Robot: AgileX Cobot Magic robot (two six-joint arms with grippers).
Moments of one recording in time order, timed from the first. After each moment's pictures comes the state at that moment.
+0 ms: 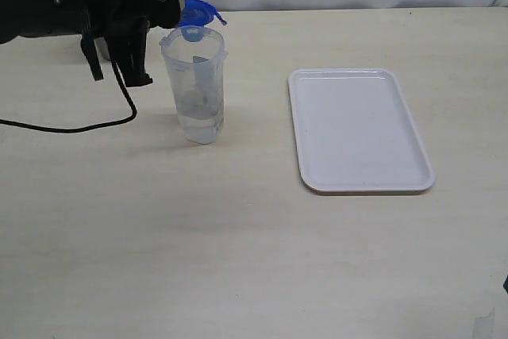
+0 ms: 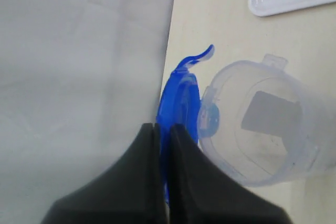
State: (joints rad) left arm -0.51 1.53 -0.97 -0.32 0.03 1.47; right arm 0.12 0.00 0.00 -0.09 0.35 0.04
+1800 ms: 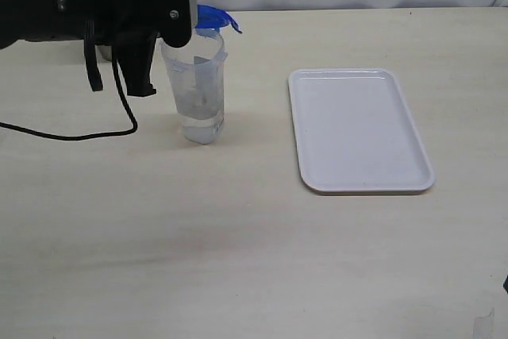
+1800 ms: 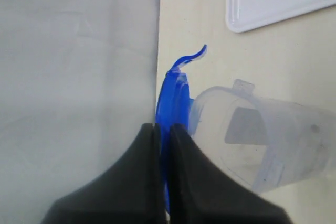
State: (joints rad) left arm -0.57 1.49 -0.97 -0.26 0.09 1.50; right arm 0.12 0.00 0.00 -0.09 0.35 0.04
